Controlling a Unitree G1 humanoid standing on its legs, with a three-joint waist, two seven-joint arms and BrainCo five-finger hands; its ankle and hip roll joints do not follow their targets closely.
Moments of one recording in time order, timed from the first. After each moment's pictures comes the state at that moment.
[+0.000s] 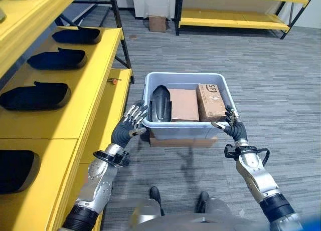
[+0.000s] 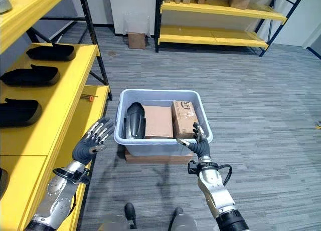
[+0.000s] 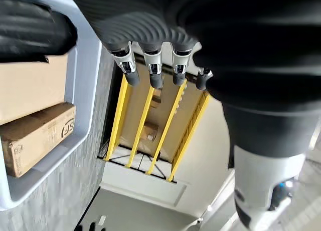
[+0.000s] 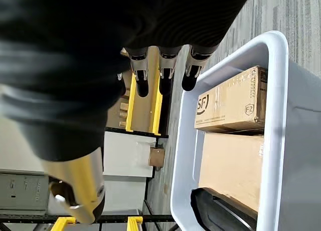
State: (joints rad) left arm 0.09 0.42 -0.18 0.04 -0.72 -0.32 -0.27; right arm -0.04 -0.32 0.25 0.15 0.29 -0.07 -0.28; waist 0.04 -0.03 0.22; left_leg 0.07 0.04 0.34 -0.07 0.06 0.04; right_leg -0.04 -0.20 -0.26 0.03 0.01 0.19
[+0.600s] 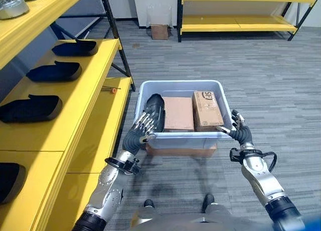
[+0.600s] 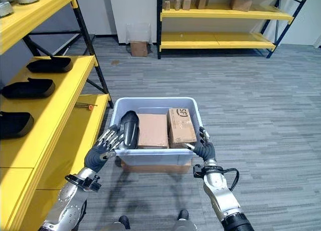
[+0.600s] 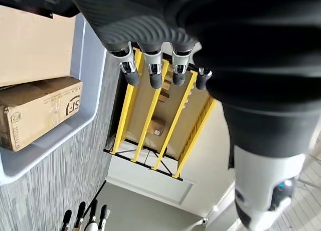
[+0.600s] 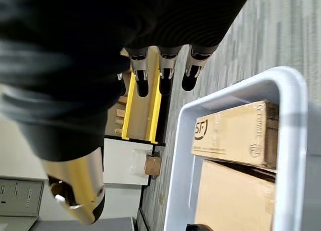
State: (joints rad) left arm 0.16 0.40 -0.27 0.02 -0.73 -0.31 -0.29; right arm -0.01 -0.37 0.25 0.18 0.26 -0.06 -0.31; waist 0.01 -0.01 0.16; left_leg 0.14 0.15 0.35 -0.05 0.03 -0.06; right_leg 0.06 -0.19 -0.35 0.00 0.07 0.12
